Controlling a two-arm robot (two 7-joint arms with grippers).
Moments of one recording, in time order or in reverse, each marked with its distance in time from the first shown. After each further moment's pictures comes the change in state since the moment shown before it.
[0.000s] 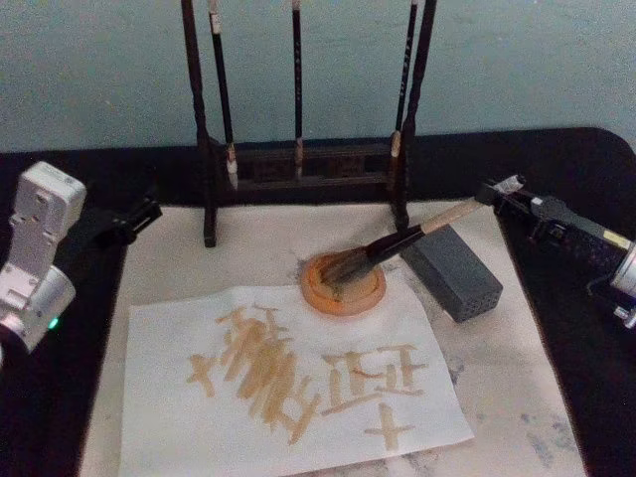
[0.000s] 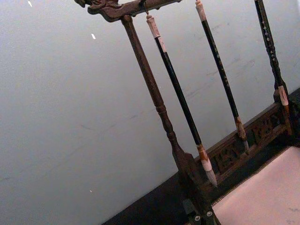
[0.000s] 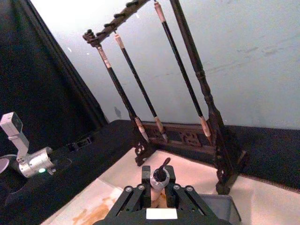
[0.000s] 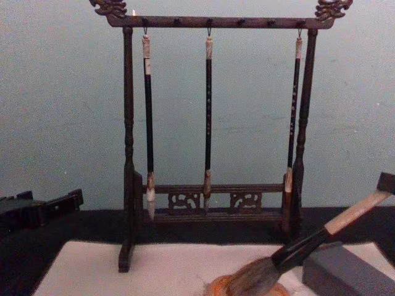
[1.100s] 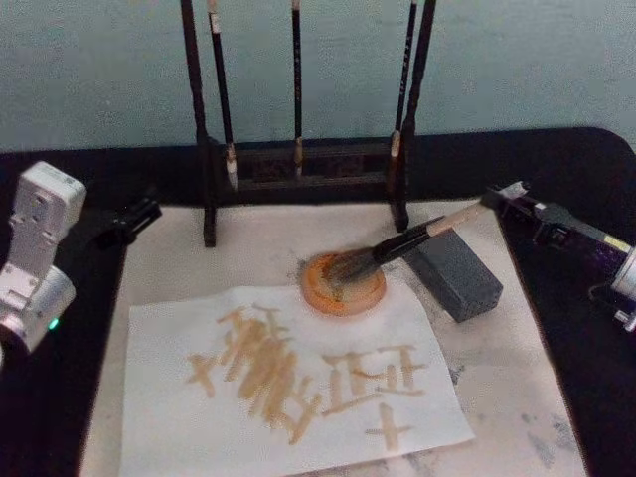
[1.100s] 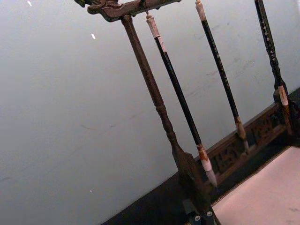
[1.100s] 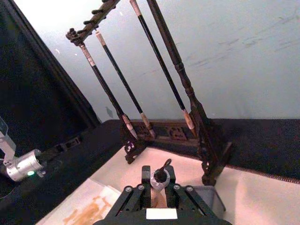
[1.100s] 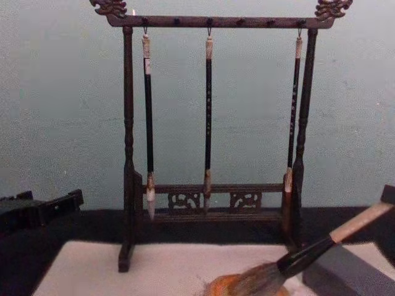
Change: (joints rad) left arm 0.000 0.000 0.000 0.000 0.000 0.000 0.000; right arm 0.027 -0.024 -0.006 0.085 0.003 0.005 0.010
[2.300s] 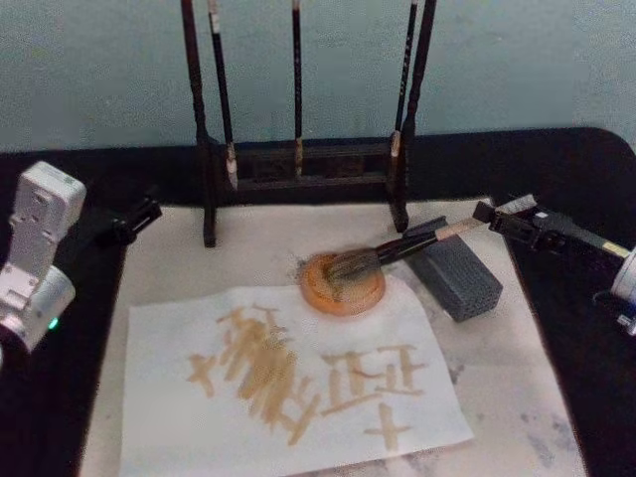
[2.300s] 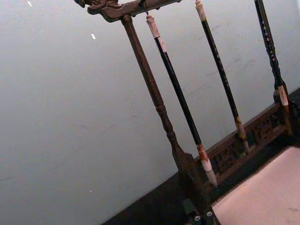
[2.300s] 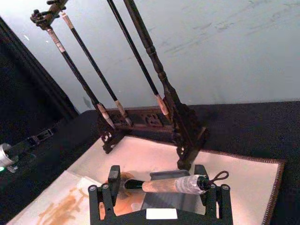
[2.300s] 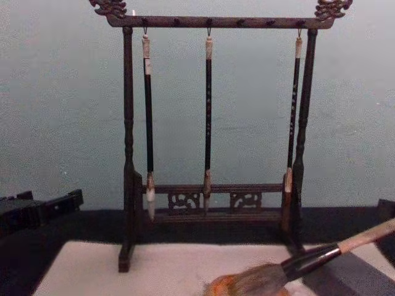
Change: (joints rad) left arm 0.000 0.000 0.000 0.000 0.000 0.000 0.000; right arm 0.000 -0.004 0.005 0.013 -0.051 0.029 -0.085
